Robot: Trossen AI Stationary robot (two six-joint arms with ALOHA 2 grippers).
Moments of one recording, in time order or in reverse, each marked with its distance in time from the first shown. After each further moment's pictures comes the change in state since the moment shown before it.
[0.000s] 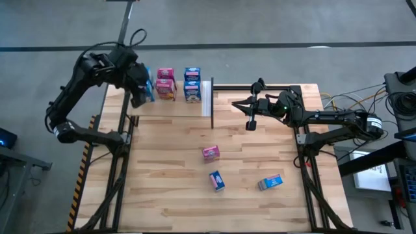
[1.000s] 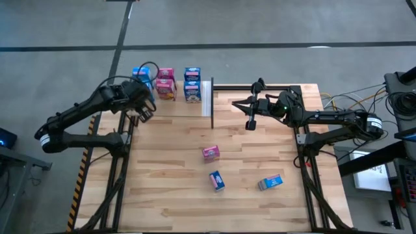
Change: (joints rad) left arm -0.168 -0.254 -0.671 0.312 -0.480 -0.352; right arm 0.000 0.000 0.001 0.000 0.008 -0.026
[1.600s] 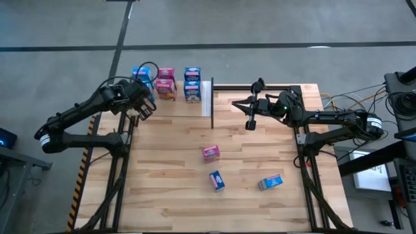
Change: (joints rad) left arm 0.002 -0.003 -0.014 0.008 -0.111 -0.017; right arm 0.000 0.000 0.001 -0.002 0.000 -0.007
